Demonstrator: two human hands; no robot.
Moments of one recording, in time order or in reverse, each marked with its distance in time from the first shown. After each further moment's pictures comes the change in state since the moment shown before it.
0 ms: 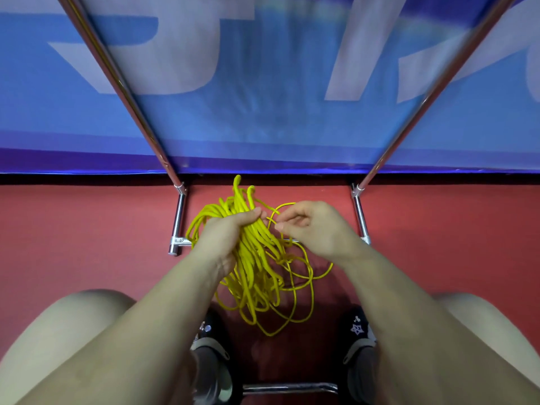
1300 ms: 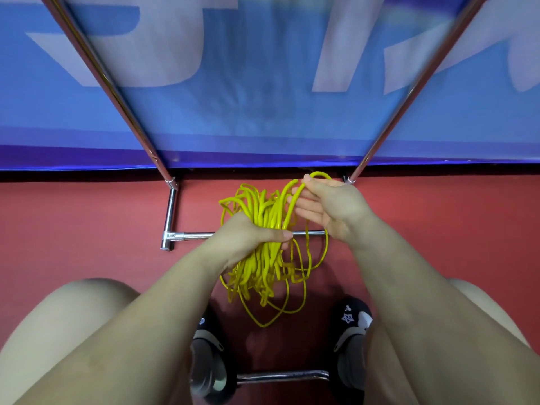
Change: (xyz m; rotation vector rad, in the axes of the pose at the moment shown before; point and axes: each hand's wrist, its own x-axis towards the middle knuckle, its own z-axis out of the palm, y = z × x) left_hand -0.015 -0.014 0.022 0.570 -0.351 0.165; right_hand 0.001 -0.010 -0.034 0.859 0.179 0.392
